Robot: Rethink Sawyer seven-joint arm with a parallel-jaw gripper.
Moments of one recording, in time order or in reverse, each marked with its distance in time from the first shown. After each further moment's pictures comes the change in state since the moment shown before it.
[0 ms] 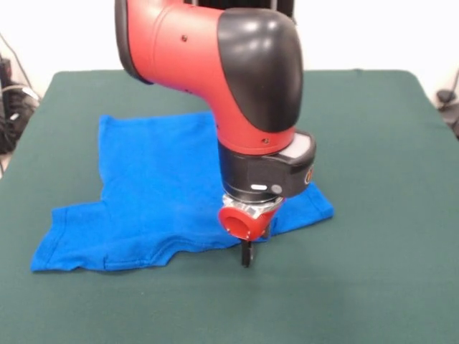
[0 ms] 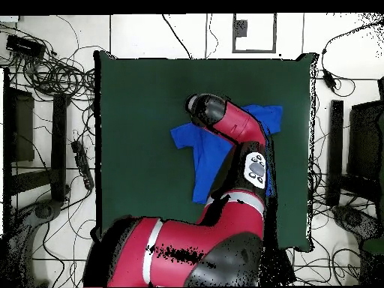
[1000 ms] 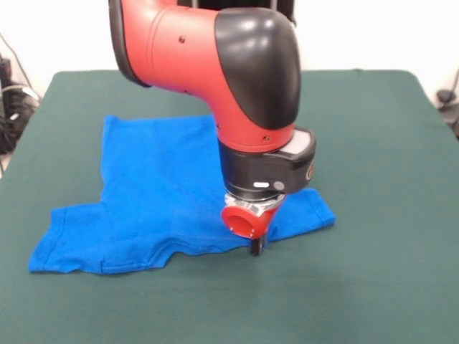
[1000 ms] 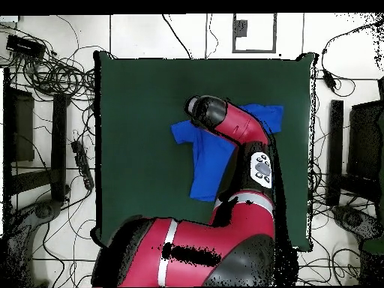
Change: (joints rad) arm -0.037 -0.033 0.075 0.022 -0.102 -0.021 0.000
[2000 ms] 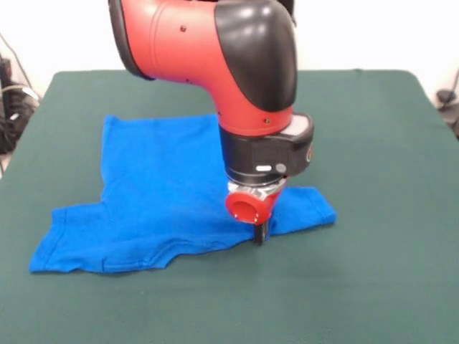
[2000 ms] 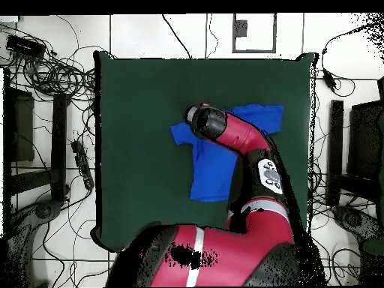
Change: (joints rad) arm -0.085 -0.092 0.141 0.156 -0.141 -0.131 -0.021
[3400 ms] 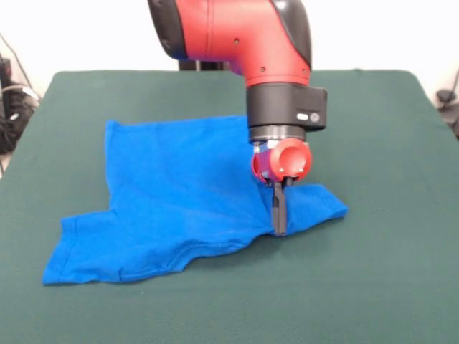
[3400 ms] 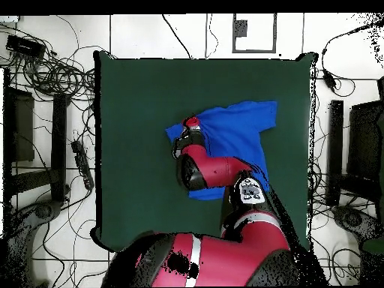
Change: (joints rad) arm 0.021 -0.045 0.010 0.248 -0.556 -0.924 0.000
